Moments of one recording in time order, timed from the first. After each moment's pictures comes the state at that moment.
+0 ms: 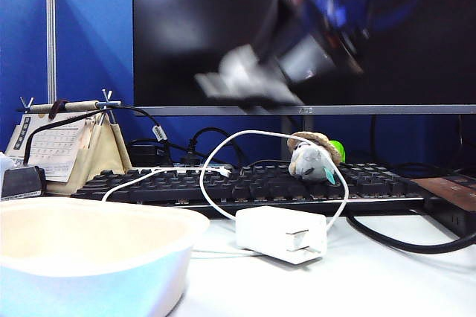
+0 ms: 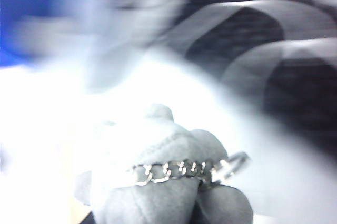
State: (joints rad) left arm -0.47 0.81 0.57 0.03 0.42 -0.02; right arm 0.54 1.39 1.01 -0.35 -0.61 0.13
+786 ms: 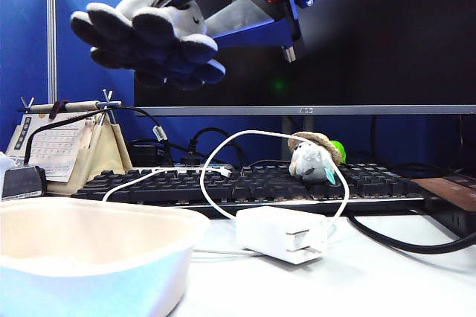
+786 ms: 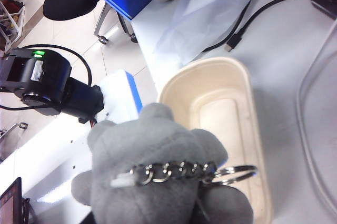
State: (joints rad) left arm -0.47 0.51 0.75 -0.51 0.51 -0.12; right arm 0.77 1.38 1.01 -0.38 -0.70 0.18
